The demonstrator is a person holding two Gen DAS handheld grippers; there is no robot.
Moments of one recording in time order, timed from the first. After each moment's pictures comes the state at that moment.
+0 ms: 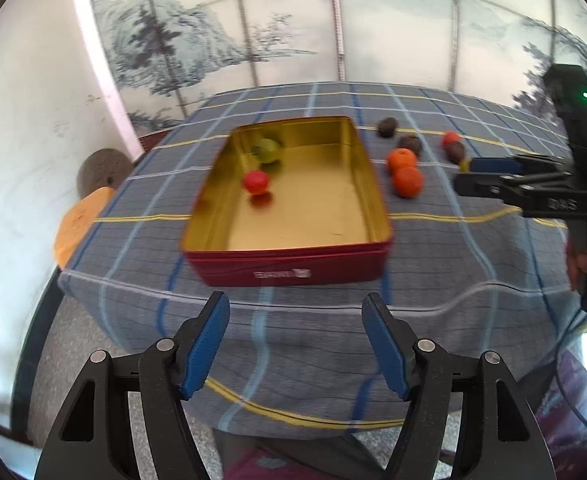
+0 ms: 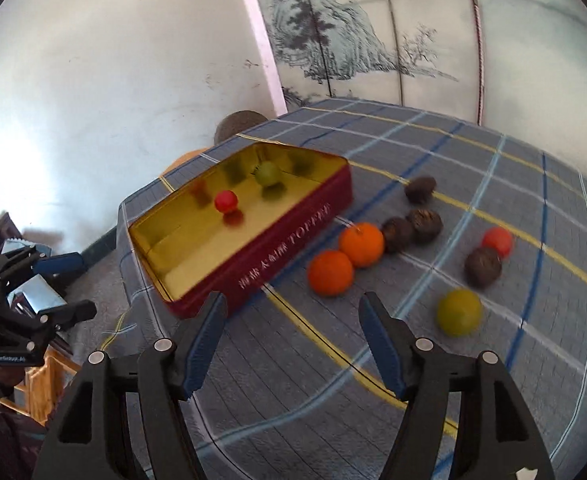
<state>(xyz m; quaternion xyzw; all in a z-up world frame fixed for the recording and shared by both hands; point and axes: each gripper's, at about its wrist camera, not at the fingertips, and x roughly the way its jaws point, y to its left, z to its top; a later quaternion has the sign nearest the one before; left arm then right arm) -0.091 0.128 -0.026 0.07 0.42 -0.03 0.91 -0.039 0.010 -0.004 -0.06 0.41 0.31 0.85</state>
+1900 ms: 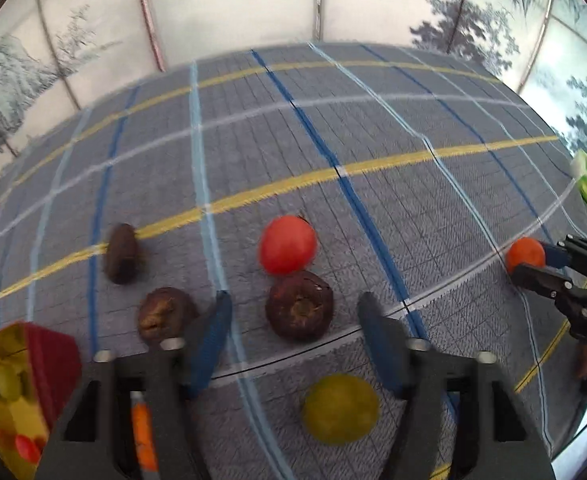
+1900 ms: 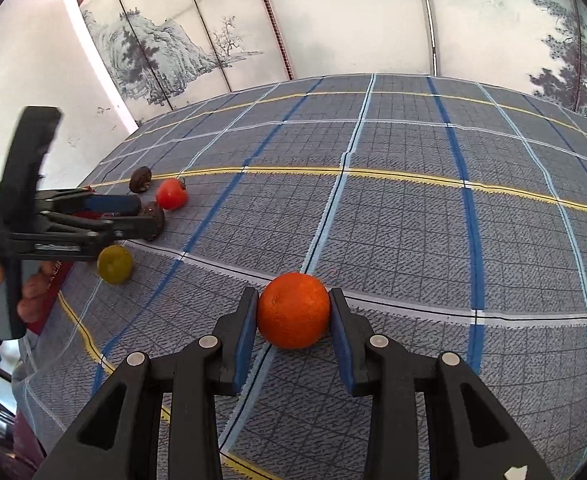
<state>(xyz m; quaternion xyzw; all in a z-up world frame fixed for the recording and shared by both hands) 0.169 -0.107 -0.084 0.14 0.50 -0.25 0.82 -0.007 -0.234 -0.028 0.04 0.44 0.09 0.89</state>
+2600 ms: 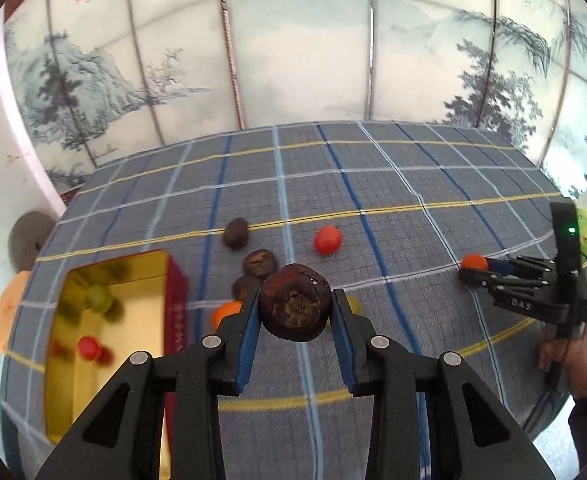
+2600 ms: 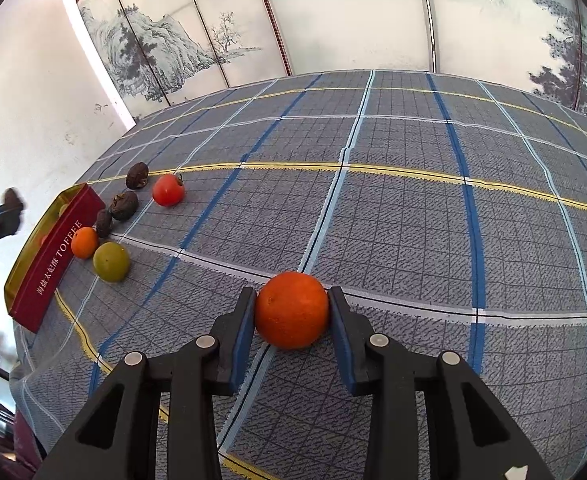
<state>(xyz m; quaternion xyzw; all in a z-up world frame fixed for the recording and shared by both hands) 0.048 -0.041 0.015 0.09 0.39 -0.15 0.90 -0.004 -0.232 -0.030 0.04 0.45 0.09 0.89</state>
